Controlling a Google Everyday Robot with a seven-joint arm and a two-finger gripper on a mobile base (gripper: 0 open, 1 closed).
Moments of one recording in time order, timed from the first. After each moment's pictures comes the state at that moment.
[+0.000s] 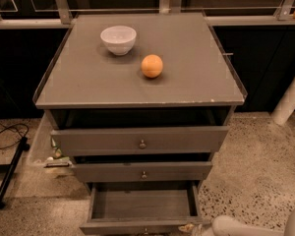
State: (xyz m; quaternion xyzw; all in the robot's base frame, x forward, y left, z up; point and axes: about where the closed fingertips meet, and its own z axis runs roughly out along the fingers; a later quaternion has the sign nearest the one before) arm 0.373 -0.174 0.161 -0.62 0.72 0.19 0.23
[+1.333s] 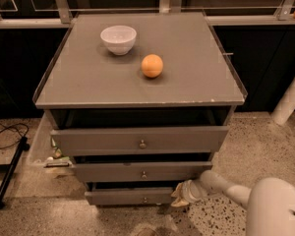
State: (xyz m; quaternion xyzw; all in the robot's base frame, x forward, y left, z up) arm 0.562 -0.162 0.188 -0.67 0.68 0.14 0.27
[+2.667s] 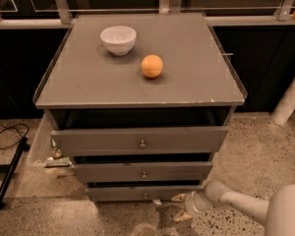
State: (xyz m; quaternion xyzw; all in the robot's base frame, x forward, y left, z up) arm 0.504 -0.159 0.199 -0.67 0.67 0.17 0.27
